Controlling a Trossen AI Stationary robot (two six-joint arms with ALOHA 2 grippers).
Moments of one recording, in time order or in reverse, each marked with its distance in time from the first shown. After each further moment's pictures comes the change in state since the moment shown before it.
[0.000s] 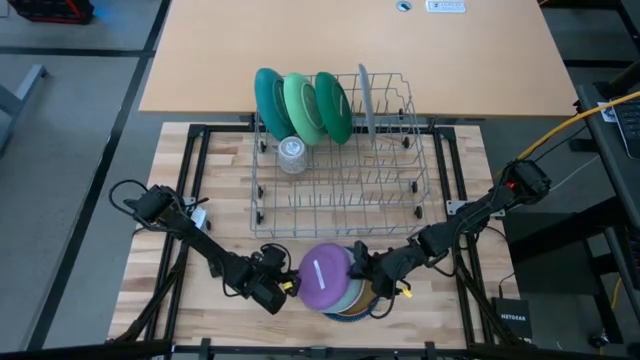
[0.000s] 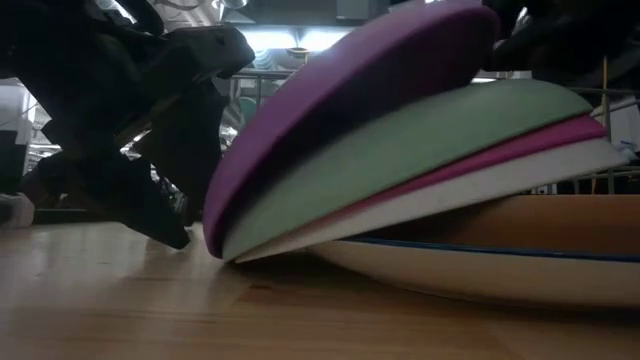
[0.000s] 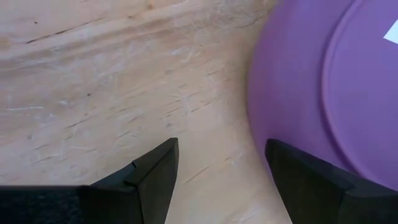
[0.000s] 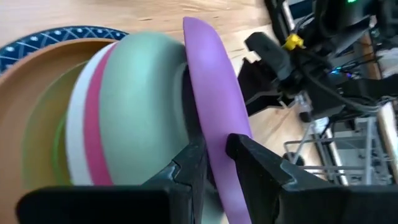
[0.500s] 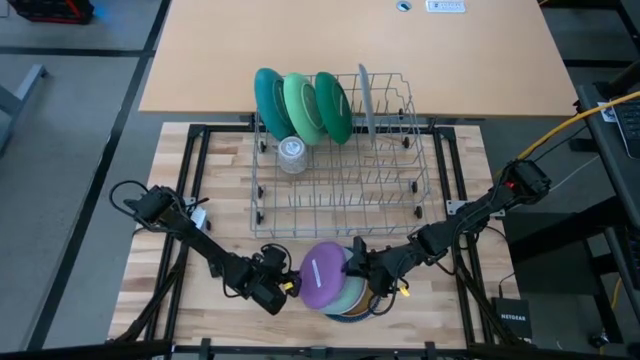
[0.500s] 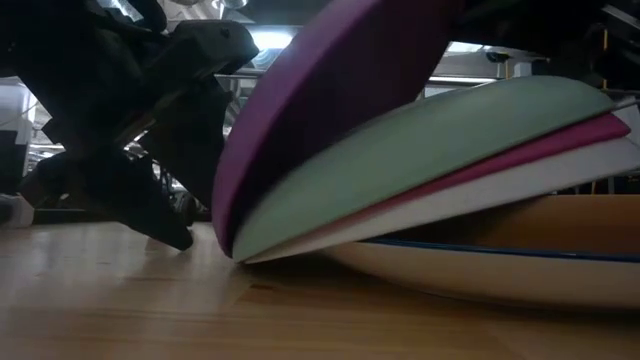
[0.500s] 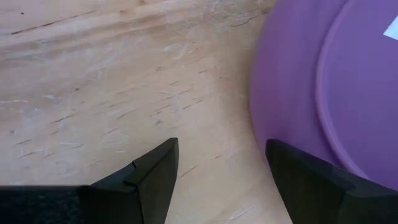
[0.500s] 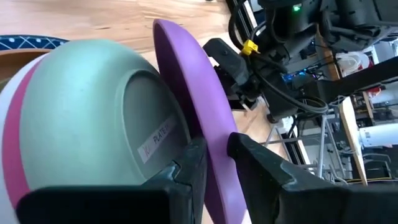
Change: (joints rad) left arm -0.007 0.001 0.003 0.016 0.000 -0.022; right arm -0.003 0.000 0.001 0.095 0.048 -0.020
